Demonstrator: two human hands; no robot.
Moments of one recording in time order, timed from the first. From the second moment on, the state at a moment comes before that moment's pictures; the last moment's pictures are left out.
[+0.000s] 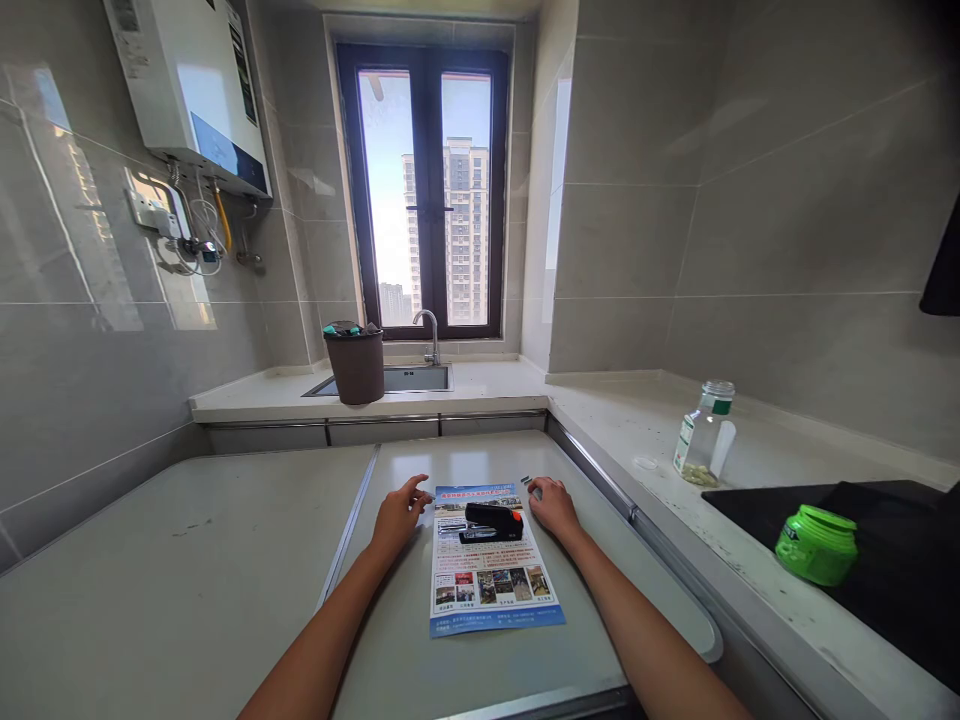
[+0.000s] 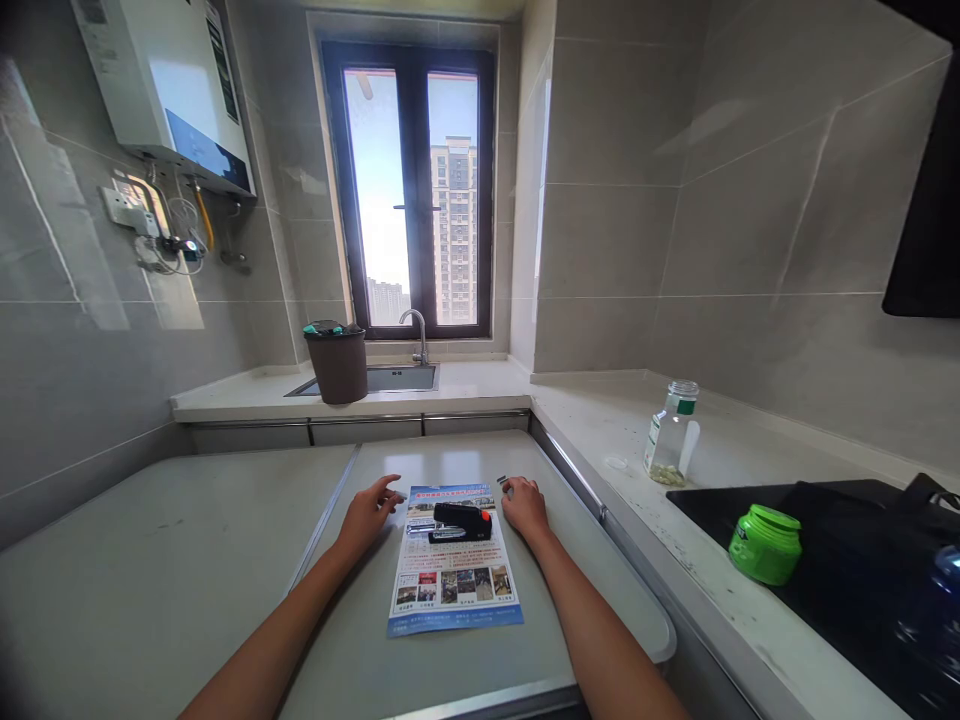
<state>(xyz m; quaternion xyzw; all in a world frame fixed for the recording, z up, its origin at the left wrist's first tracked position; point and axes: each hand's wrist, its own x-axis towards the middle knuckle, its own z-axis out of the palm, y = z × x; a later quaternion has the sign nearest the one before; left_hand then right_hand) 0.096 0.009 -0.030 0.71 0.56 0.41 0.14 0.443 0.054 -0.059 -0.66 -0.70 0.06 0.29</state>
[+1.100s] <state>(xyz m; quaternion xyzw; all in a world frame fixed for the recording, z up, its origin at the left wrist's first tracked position) 0.114 0.000 -0.022 0.74 0.49 0.42 0.20 0.442 0.053 -0.058 -0.66 -0.70 0.05 0.28</state>
